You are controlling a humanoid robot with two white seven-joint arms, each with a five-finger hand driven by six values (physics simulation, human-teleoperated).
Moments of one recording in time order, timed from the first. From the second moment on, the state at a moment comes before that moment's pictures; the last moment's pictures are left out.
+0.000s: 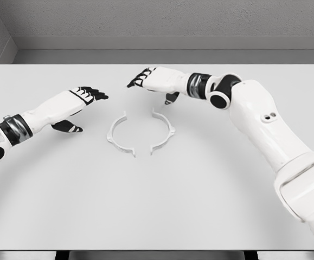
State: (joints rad) left arm -0.46 0.61 -0.46 -1.25 -0.59 -0.61 -0.18; right arm -0.97 -0.14 0.78 -0.75 0.84 -0.58 0.27
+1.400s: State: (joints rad) left arm -0.46 0.49 -0.49 -1.24 -0.60 -0.61 -0.19; right arm -0.19 -0.68 0.08 -1.57 0.54 -0.61 0.30
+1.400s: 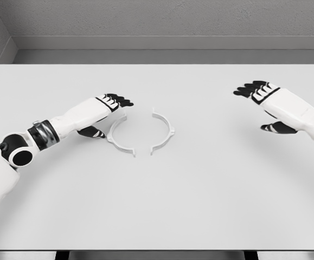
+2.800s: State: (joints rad) left arm -0.47 0.46 -0.50 -1.25 -0.60 -0.61 -0.19; right arm -0.18 -0.69 0.07 -1.50 0.54 -0.61 0.31
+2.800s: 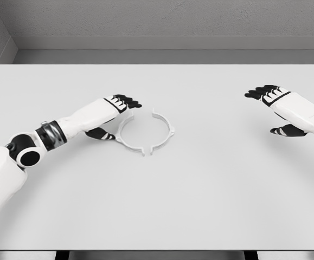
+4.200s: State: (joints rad) left arm -0.47 0.40 -0.50 -1.26 -0.61 -0.61 -0.24; right arm -0.18 -0.69 0.07 -1.50 0.54 -0.61 0.31
